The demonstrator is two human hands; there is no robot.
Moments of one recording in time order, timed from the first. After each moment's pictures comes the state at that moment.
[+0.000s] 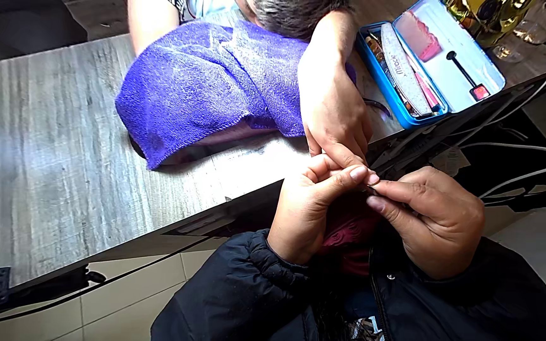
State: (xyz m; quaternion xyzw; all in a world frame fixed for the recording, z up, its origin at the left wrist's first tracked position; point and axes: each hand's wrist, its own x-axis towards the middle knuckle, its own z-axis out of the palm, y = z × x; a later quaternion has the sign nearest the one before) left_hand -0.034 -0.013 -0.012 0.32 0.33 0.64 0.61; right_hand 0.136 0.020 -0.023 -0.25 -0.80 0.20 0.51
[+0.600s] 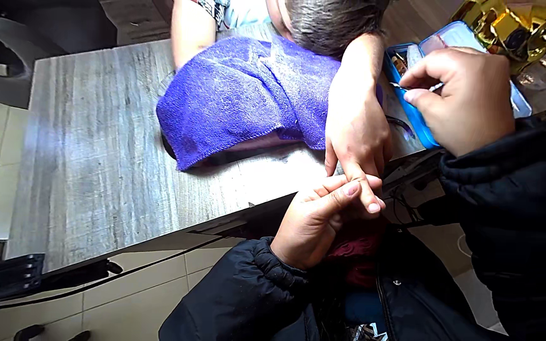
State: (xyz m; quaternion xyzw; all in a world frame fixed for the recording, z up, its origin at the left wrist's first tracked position) left_hand -0.059 -0.016 -0.029 0.29 0.19 0.63 0.70; right_hand 0.104 0.154 0.042 -0.38 -0.88 0.07 0.29
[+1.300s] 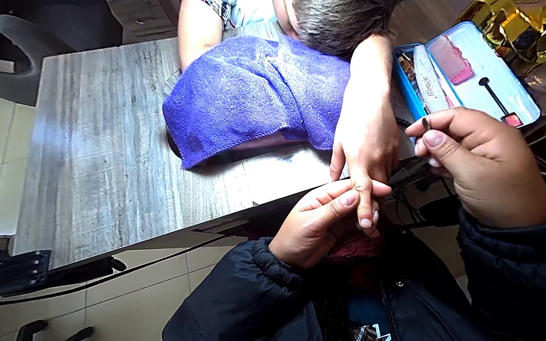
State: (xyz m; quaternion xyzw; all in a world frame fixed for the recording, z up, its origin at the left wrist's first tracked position) left_hand -0.064 -0.016 -0.039 0.34 0.11 0.60 0.71; right_hand 0.129 0.094 0.023 -0.33 -0.80 0.35 0.36
